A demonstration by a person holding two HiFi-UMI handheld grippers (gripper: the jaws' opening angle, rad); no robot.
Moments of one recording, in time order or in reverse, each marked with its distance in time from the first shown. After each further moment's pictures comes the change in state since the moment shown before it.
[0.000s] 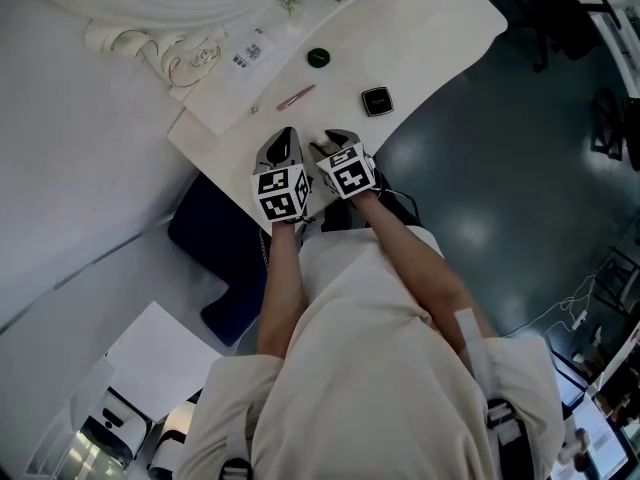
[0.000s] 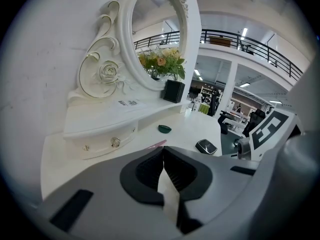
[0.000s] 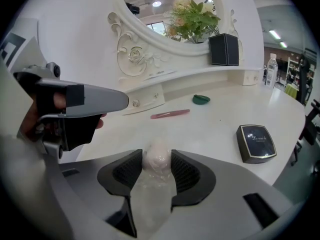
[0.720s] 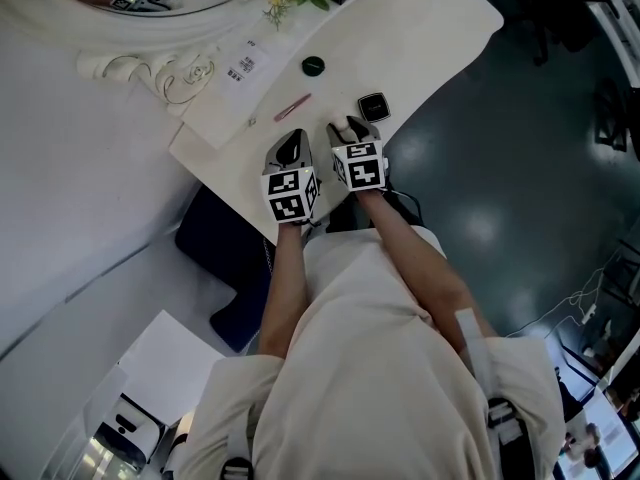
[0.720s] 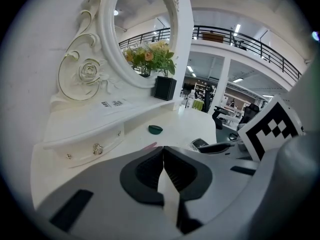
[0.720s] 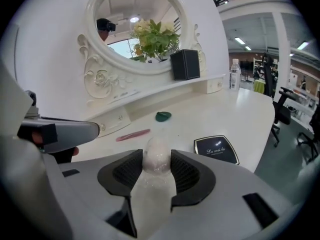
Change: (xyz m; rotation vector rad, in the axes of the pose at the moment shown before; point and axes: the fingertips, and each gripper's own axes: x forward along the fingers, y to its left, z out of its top) left arm 0.024 -0.028 0.007 0.065 0.030 -0.059; right arm -0.024 -0.082 0.025 0.172 -0.161 -0.239
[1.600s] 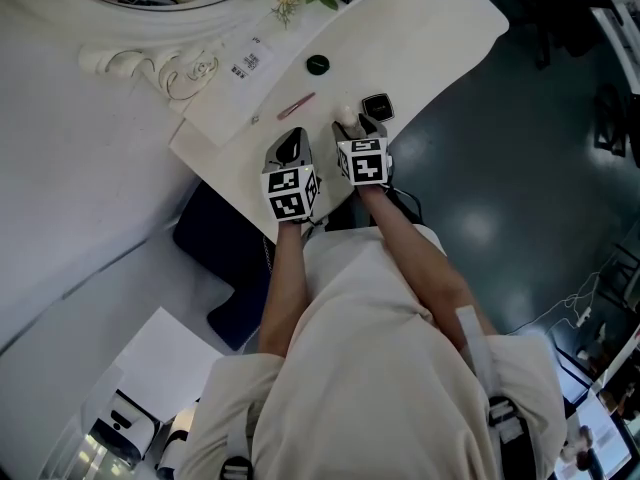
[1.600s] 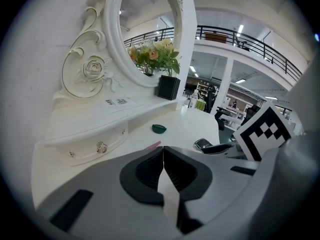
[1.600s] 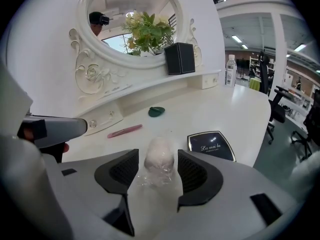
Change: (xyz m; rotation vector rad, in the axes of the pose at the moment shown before) left arm 0.002 0.011 -0.002 -0.022 0.004 0.018; right arm 0.010 -0.015 -0.007 0.022 0.050 -0.053
